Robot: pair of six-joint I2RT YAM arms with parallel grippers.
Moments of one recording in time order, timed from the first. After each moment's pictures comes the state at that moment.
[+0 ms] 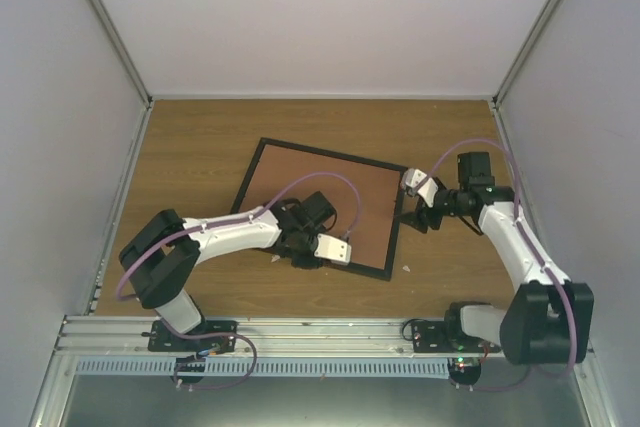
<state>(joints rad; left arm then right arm) -0.92 1.63 0.98 -0.58 0.20 0.78 0.02 1.25 0.87 -0.69 -0.75 -0.98</state>
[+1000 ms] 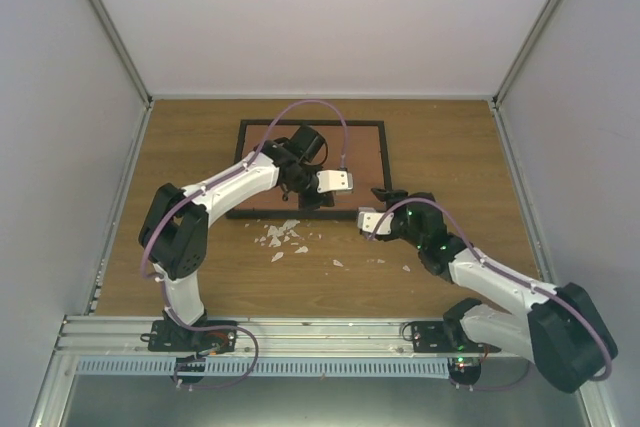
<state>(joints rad) -0.64 1.83 1.45 -0.77 0.41 0.79 0.53 1.05 0.40 0.18 -0.08 -1.18</state>
